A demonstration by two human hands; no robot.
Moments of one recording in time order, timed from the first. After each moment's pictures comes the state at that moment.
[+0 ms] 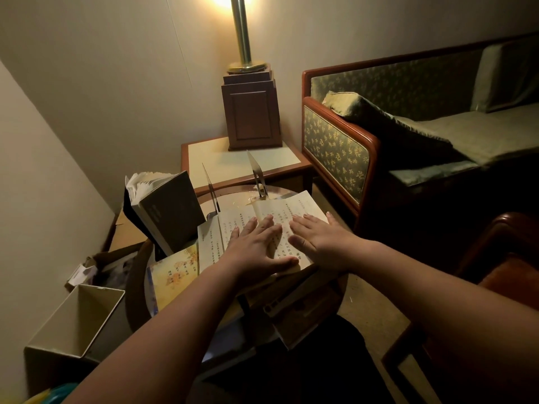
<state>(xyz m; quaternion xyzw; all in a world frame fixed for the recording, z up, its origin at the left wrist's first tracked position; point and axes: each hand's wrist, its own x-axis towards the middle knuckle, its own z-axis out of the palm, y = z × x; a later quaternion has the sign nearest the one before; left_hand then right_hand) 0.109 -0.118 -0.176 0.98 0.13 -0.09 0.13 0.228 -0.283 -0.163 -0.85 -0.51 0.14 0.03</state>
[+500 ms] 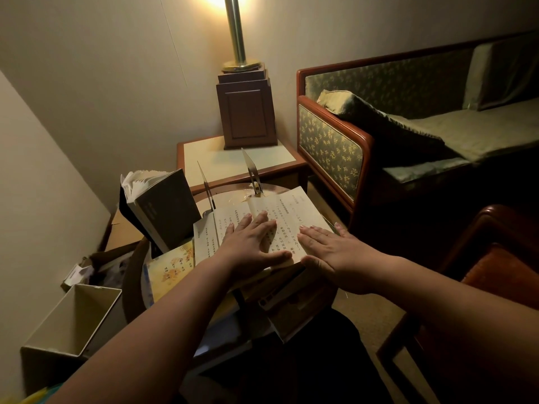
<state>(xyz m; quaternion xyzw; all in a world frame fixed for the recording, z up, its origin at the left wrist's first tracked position) 0.108 -0.118 -0.174 0.98 0.13 -0.08 0.14 0.206 -0.338 -0.158 -0.83 -0.53 0.16 -0.02</state>
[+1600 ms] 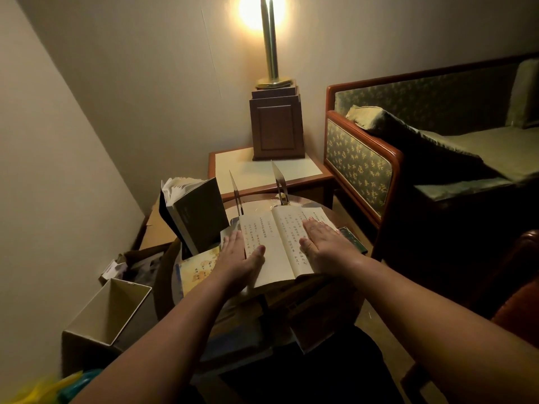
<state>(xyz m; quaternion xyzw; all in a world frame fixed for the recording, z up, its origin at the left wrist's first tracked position) 0.055 -0.079 -0.198 0.89 0.33 0.04 0.31 0.228 -0.251 -0.202 -0.87 -0.44 0.13 0.16</state>
